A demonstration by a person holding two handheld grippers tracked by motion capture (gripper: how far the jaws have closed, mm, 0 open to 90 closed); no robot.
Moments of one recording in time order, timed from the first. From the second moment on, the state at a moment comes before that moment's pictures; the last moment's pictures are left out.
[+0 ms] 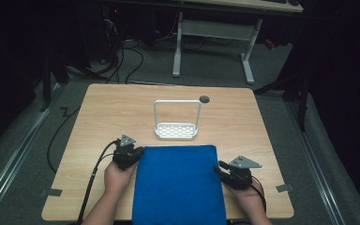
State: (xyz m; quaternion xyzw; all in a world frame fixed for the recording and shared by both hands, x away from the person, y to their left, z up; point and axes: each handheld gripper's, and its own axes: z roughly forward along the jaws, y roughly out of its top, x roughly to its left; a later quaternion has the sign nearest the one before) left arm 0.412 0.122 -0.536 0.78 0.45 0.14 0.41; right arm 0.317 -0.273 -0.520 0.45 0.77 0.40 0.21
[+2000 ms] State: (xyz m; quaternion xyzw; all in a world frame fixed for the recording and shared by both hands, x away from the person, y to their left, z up) left arm 0.367 0.134 -0.489 0.72 0.40 0.19 0.53; right arm 0.348 -0.254 -0.483 0.43 0.71 0.48 0.28
